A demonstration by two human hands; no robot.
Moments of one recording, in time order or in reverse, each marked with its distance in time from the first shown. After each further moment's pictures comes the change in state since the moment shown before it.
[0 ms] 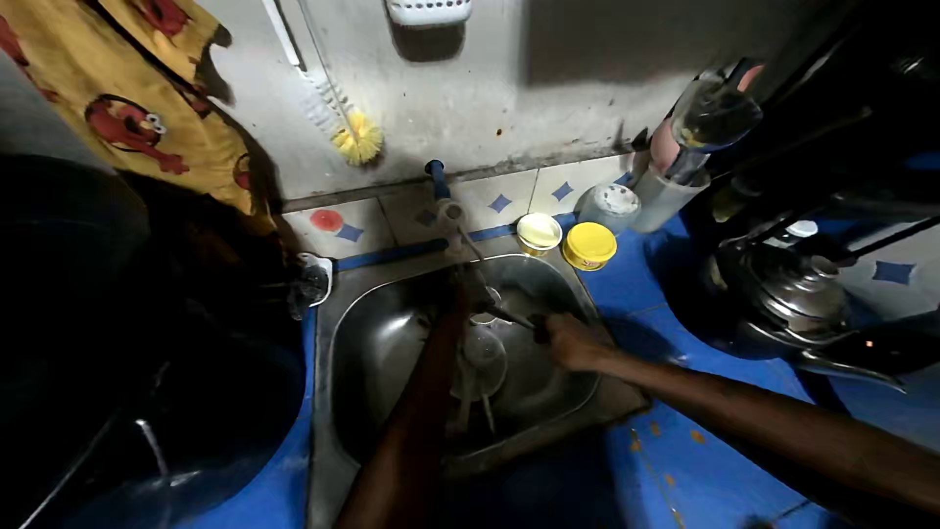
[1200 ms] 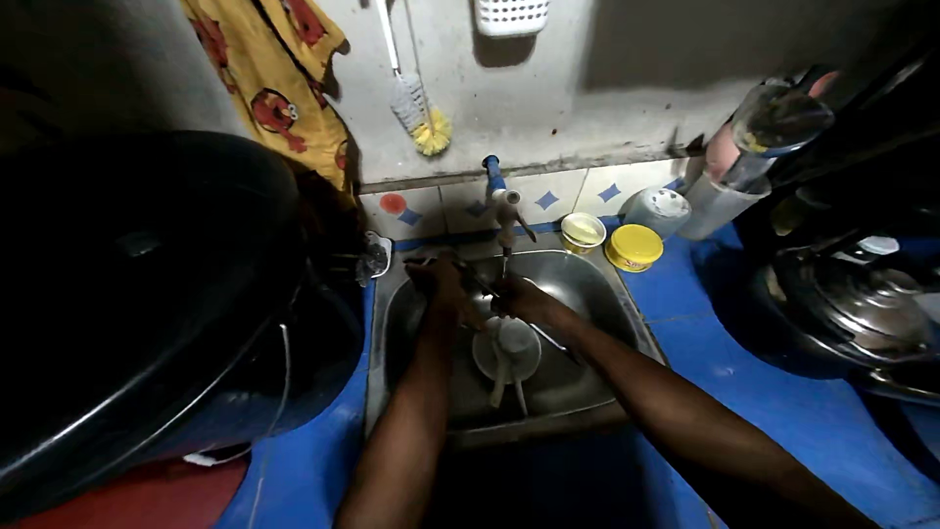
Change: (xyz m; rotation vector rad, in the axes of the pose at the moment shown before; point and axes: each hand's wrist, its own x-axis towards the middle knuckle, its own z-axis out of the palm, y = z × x) left_hand 0.127 -0.061 -0.079 -0.607 0.532 0.261; right_hand 0.109 -0.066 0.038 0.370 -0.044 -0.455
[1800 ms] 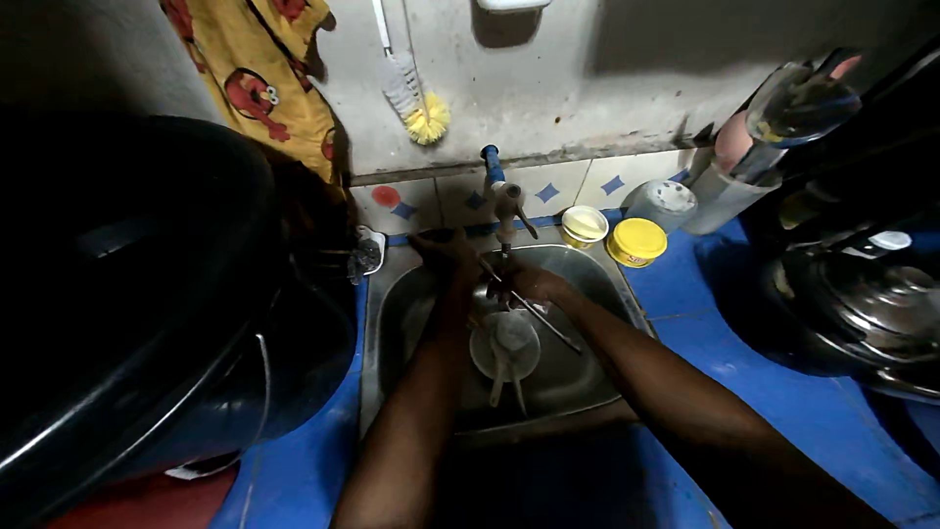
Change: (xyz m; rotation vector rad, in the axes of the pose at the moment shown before) left_hand -0.005 0.015 0.034 0.333 0.086 0.134; right_hand 0.020 0.003 -0.026 0.323 -0.128 0.132
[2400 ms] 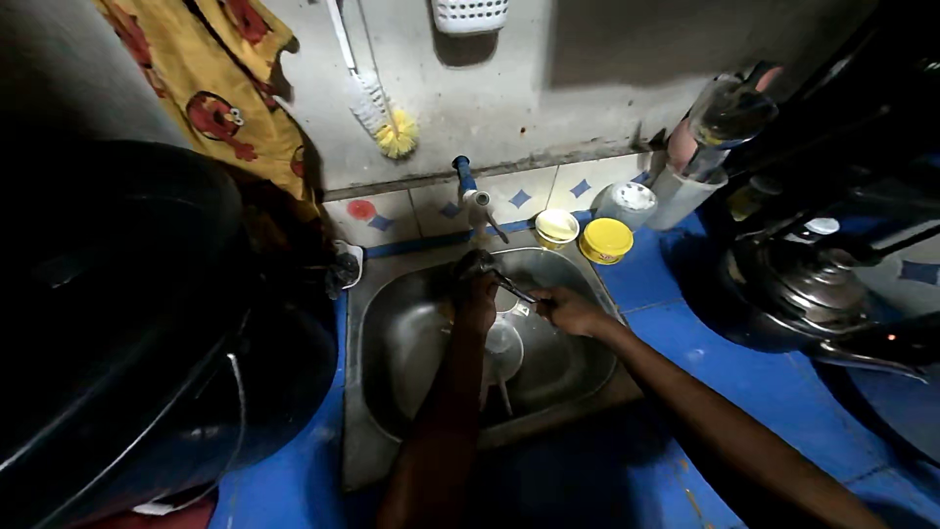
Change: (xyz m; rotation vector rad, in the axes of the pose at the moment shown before) left_hand -0.052 -0.074 0.024 -0.488 -0.550 -0.237; right_hand -0.113 0.028 -0.012 -0.439 0.307 0.042
